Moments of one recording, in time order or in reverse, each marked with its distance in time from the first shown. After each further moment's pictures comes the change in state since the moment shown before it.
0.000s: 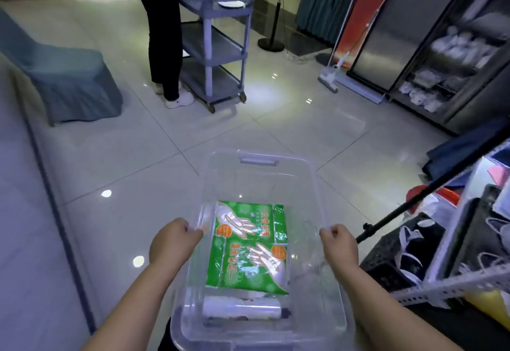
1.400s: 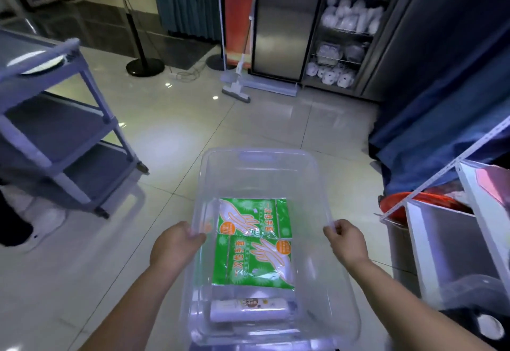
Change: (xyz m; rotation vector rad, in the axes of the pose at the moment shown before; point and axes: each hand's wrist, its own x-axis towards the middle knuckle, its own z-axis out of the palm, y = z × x) left_hand 0.622 0.510 0.128 0.238 -0.365 0.436; right_hand 0.609 -0.230 0.020 0.111 0.255 0.266
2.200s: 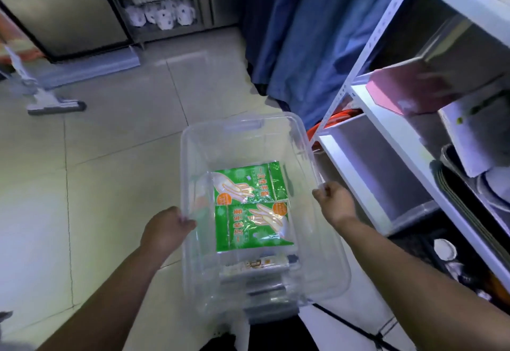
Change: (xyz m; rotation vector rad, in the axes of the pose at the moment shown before) left_hand 0.318 0.364 0.189 0.373 -0.489 0.473; right_hand 0.303 0.070 -0.101 0.149 0.352 0.505
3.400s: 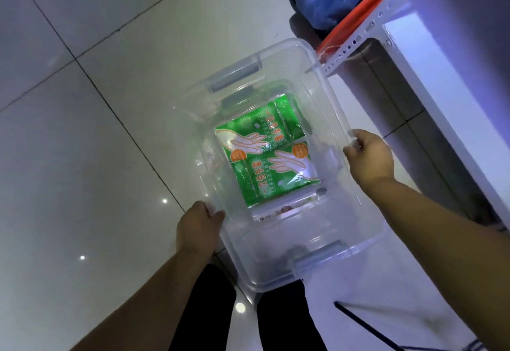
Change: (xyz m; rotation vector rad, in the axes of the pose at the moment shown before) left_hand 0.449 0.023 0.379 0.092 -0.243 -0.155; right_hand 0.446 0.243 0.270 -0.181 0.064 0.266
